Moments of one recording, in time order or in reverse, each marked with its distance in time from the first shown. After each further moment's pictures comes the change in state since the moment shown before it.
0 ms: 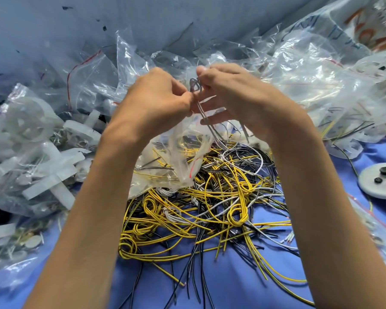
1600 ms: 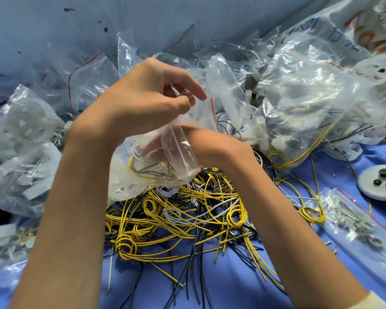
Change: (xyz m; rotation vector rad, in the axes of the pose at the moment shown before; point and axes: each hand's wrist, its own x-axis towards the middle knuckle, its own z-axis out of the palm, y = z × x) left_hand -0.011 0.001 -0.024 -0.084 -0.162 0.275; right_hand 0.009 0.032 0.046 -0.754 -0.477 -0.153
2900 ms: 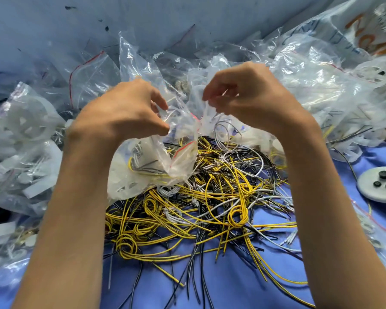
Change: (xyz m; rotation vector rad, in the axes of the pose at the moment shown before) left_hand 0.006 -0.029 -0.007 0.412 -0.026 -0.367; right_hand -0.032 0.041 -0.051 0.105 0.637 0.024
